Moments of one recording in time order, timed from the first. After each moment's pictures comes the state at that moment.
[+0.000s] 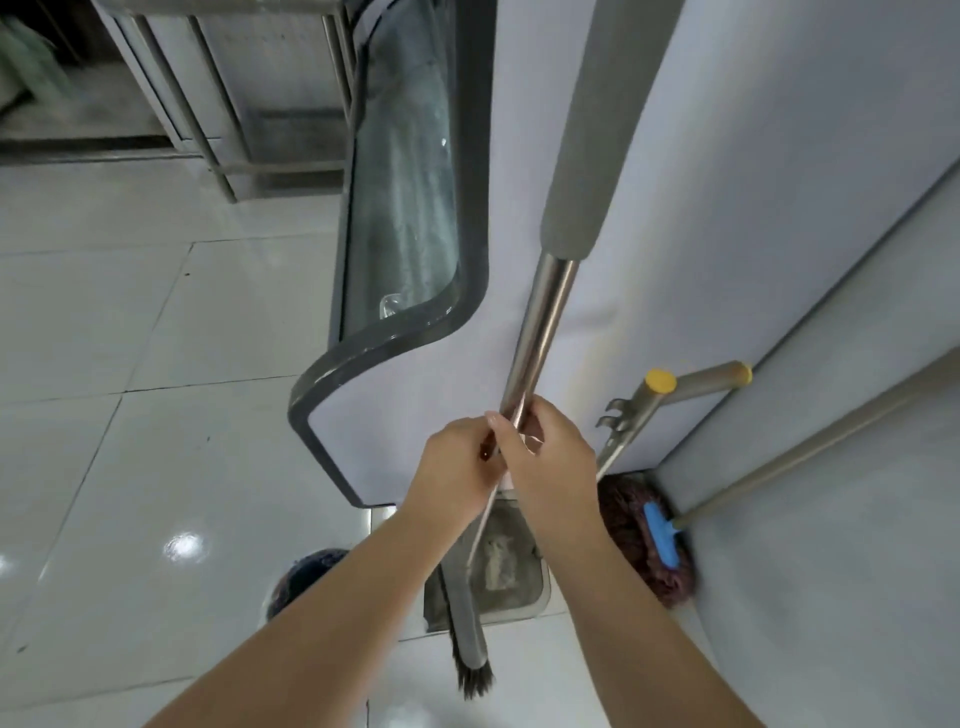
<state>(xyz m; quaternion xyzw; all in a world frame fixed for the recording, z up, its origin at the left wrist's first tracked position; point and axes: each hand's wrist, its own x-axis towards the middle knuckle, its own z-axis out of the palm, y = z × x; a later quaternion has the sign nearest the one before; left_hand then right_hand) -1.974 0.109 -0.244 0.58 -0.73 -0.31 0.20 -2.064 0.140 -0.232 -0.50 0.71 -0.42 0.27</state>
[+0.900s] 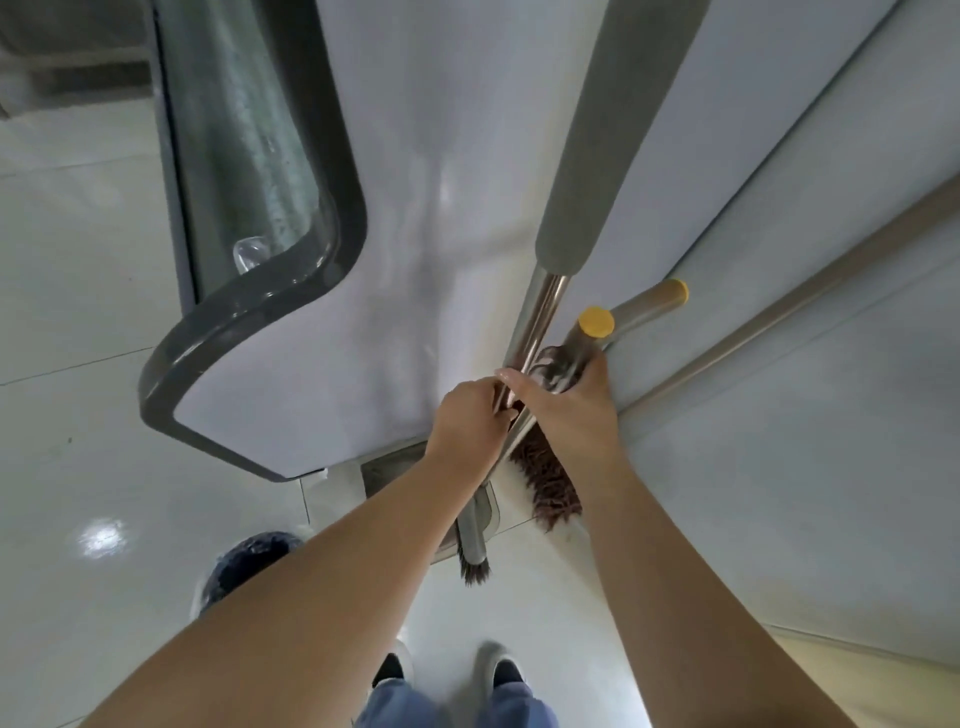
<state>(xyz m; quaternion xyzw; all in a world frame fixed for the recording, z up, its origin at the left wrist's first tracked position) -2.059 0.068 -0.313 0.53 -0.77 -0.35 0.09 -2.145 0.116 -0.282 -0.27 0.80 -0.44 0.31</state>
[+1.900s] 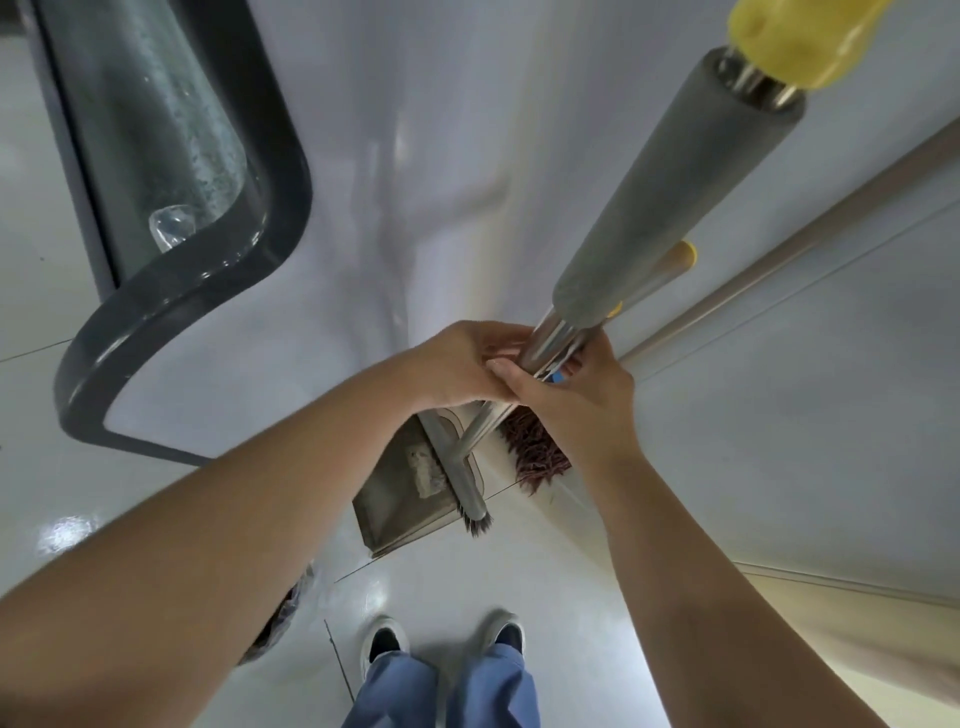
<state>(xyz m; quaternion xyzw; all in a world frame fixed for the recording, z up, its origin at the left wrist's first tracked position) -2.060 0.009 -0.307 0.25 -0.72 -0.64 0.03 -2.157 0.121 -0.292 -0.32 0.82 -0.40 0.25</state>
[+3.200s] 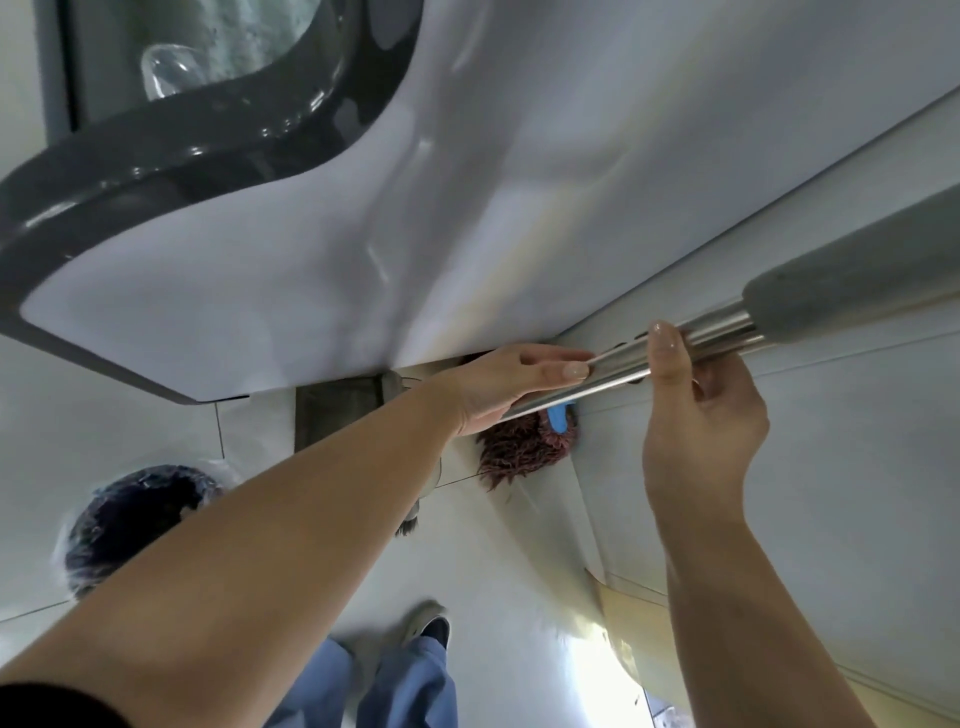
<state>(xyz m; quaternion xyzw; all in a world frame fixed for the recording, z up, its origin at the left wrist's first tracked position) -2.075 0.024 -0.383 0.21 -0.48 -0.85 0.05 -2.158 0.119 -0.292 -0.32 0.81 -0.49 0.11</state>
